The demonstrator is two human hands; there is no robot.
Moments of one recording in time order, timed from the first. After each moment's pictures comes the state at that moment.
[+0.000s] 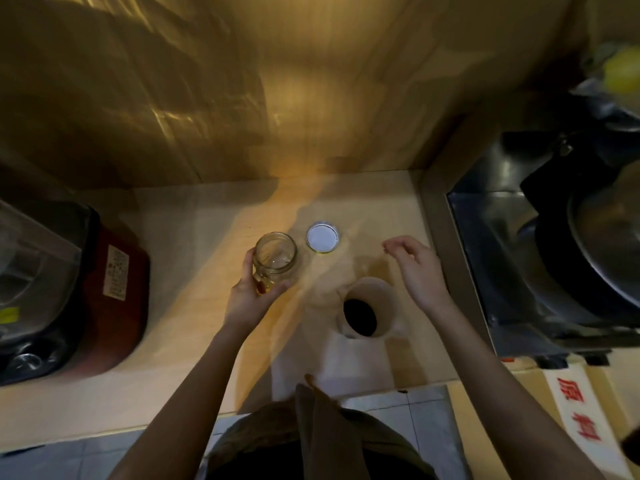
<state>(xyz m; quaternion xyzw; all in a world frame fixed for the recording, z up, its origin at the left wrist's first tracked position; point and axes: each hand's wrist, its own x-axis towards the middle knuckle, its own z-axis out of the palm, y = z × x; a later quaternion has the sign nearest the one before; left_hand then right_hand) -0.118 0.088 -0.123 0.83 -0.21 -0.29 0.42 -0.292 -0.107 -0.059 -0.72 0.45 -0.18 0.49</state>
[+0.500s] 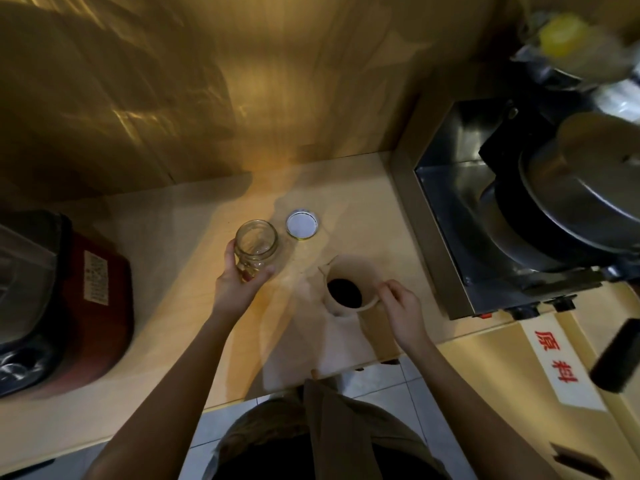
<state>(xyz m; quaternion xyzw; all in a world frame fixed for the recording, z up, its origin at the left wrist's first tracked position) -0.122 0.087 -0.119 0.83 -0.21 -0.30 0.43 -0.361 -0.033 -0.105 -0.66 0.50 -0.18 0.52</state>
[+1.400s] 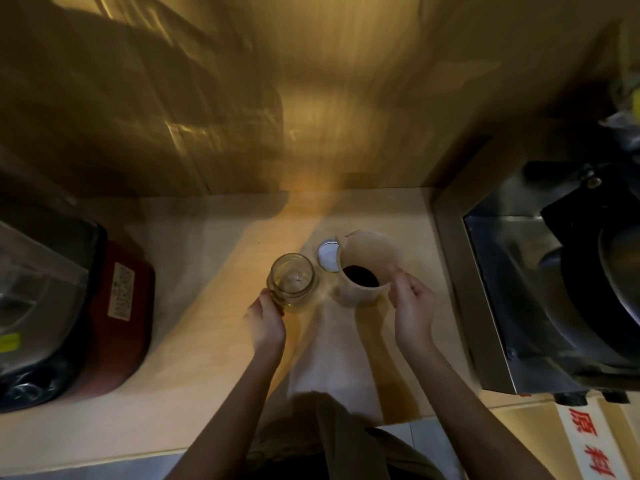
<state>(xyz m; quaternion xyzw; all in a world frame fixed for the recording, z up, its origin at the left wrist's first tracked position) -0.134 0.065 -0.137 0.81 0.01 -0.21 0.55 -0.264 -0.070 -0.079 -0.54 0.47 -0.36 0.59</state>
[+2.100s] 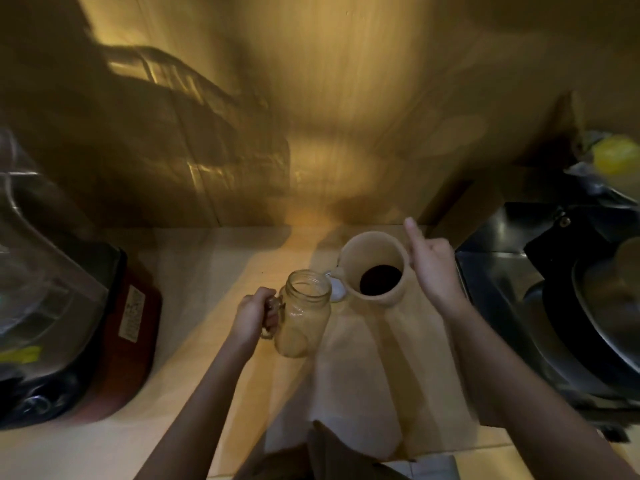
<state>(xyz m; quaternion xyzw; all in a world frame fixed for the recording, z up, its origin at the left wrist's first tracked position) -0.089 0.062 -0.076 0.68 -0.02 -0.41 0.61 -0.237 -0.136 0.010 -0.71 0.41 -0.24 0.52</state>
